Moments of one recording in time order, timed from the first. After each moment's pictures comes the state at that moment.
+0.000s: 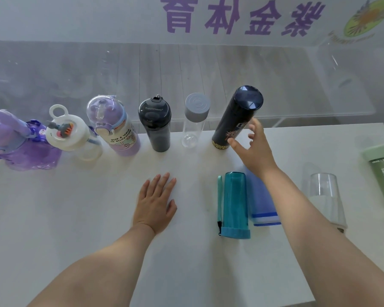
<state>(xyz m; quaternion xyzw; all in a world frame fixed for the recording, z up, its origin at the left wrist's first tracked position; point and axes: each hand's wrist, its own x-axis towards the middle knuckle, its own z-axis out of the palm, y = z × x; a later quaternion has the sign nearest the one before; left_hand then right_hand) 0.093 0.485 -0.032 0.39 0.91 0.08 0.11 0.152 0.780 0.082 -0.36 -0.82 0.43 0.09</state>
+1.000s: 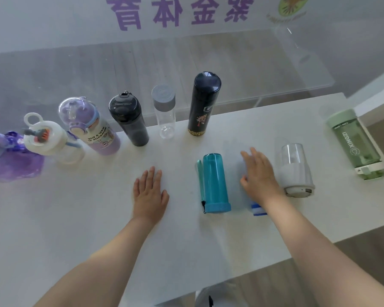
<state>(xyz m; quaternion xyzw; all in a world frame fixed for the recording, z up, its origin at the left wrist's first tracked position) 0.122 0.502 -0.025 0.34 0.92 0.10 0.14 0.297 0.766 0.055 -0.31 -0.94 0.11 -0.06</state>
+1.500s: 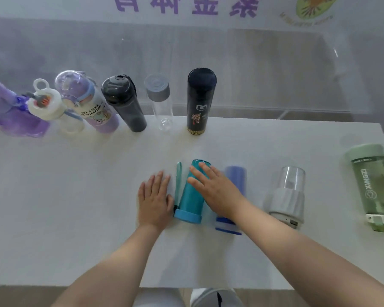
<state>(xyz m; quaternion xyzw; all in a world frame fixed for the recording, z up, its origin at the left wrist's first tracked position) 0.219 0.564 -0.026 0.22 0.96 0.10 0.11 0.272 0.770 0.039 0.15 -0.99 0.00 -0.08</state>
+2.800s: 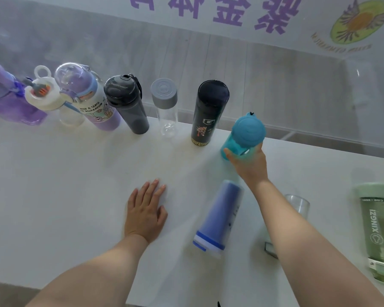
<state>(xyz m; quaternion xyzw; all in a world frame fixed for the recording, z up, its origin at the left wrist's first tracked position) 0.218 0.564 -0.027 0.21 0.96 0.13 0.10 0.190 0.872 0.047 -0.35 -0.83 0.43 0.08</state>
